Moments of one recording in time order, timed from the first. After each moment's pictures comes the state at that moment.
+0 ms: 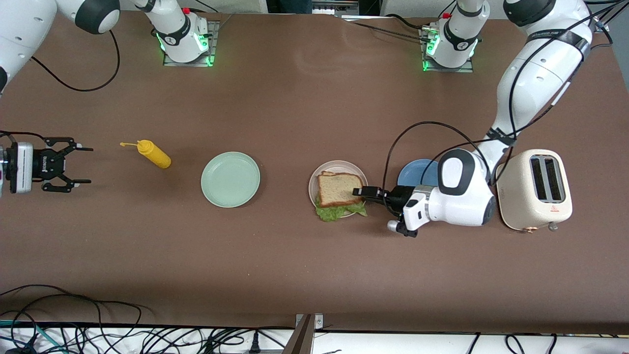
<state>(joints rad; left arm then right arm) 0.23 0.91 -0.67 -1.47 -0.43 2.11 0.19 0.24 0.79 -0.94 -1.37 0.97 1.16 -1.87</state>
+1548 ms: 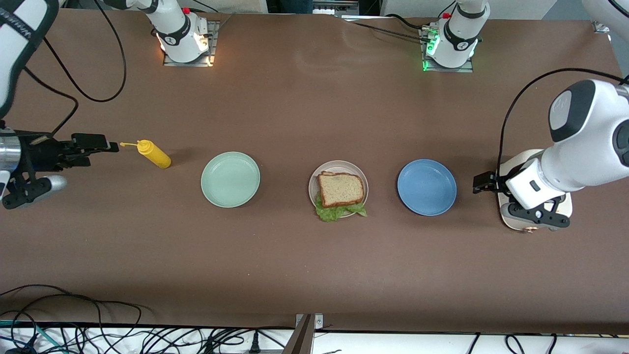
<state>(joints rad) 0.35 0.41 -0.54 -1.48 0.20 1.79 -0.02 0.43 0.62 -0.76 -0.98 0.57 1.10 -0.38</state>
